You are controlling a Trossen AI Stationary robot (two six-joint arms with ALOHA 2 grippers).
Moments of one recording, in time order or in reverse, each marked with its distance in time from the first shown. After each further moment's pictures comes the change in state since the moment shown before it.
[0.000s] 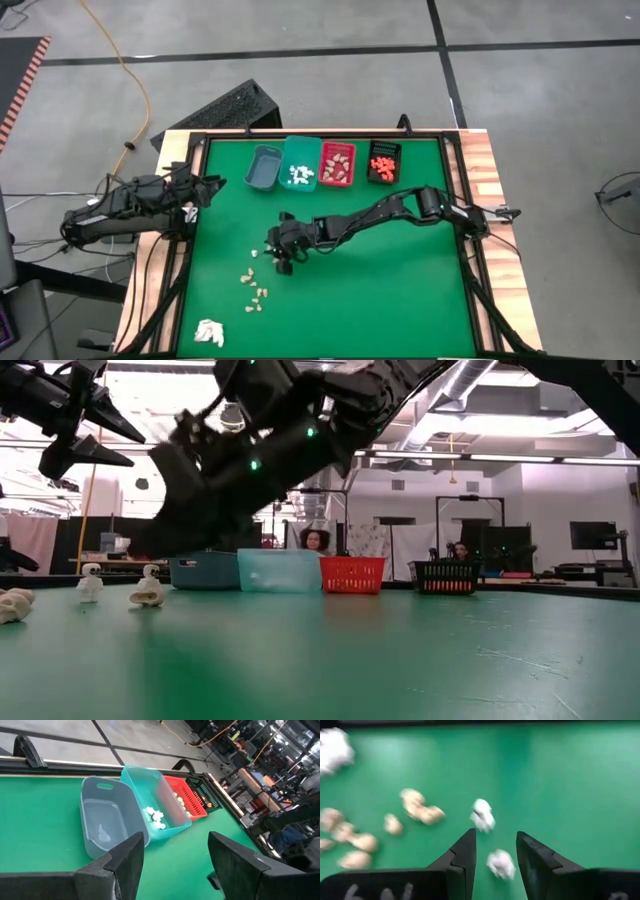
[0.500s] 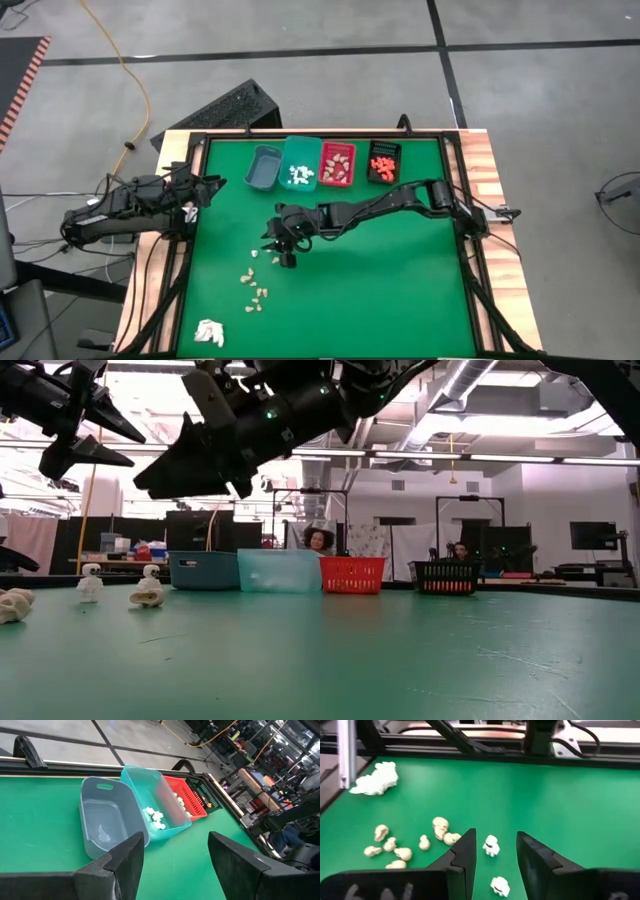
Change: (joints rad) left arm 0.000 0.000 0.000 0.003 -0.003 0.002; right arm -0.029 -0.114 -0.002 -0.041 -0.165 -0.089
